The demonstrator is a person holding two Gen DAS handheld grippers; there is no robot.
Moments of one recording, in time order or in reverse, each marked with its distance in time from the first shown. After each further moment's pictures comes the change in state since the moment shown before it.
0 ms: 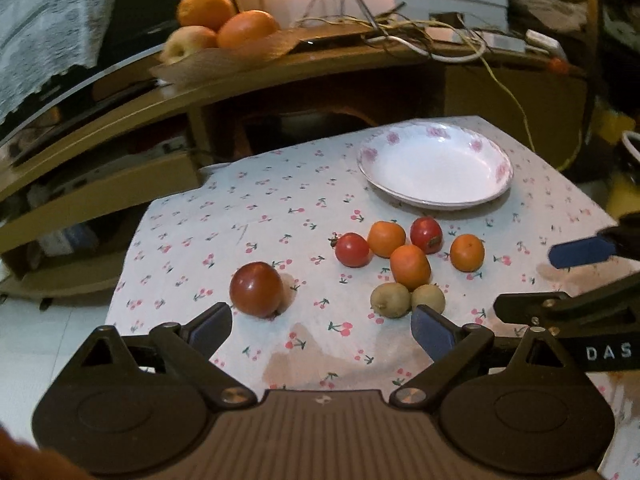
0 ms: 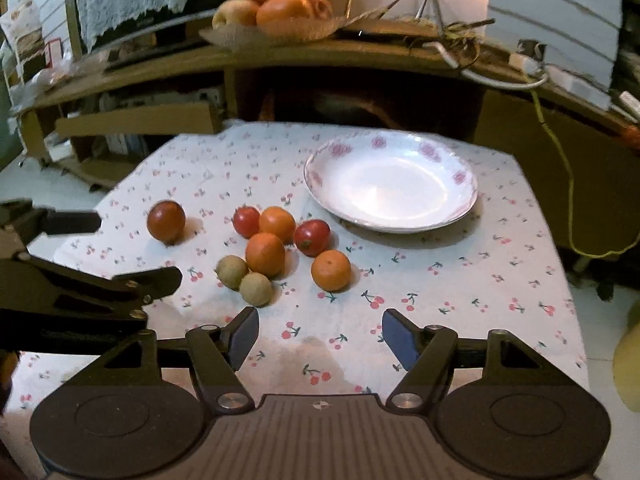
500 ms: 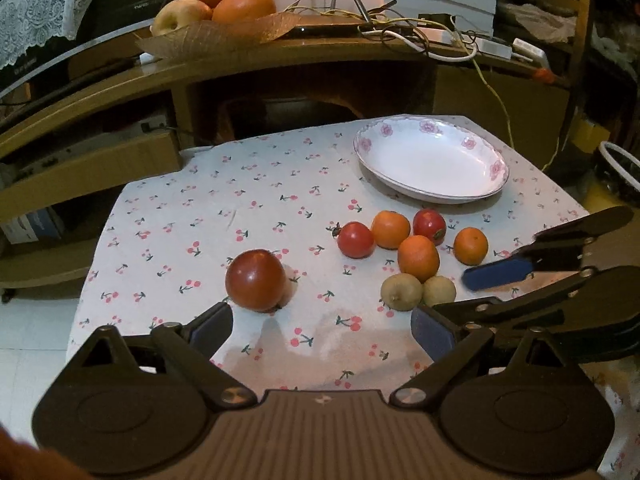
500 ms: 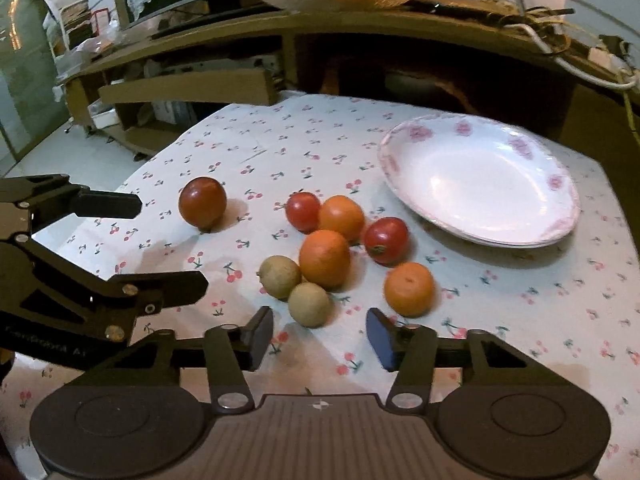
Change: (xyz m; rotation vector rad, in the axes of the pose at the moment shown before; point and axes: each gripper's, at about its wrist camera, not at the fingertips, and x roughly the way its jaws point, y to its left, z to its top) left arm 0.016 0.032 -0.007 -0.037 0.003 -0.130; right arm 0.048 0.019 0.013 -0.084 0.061 0.160
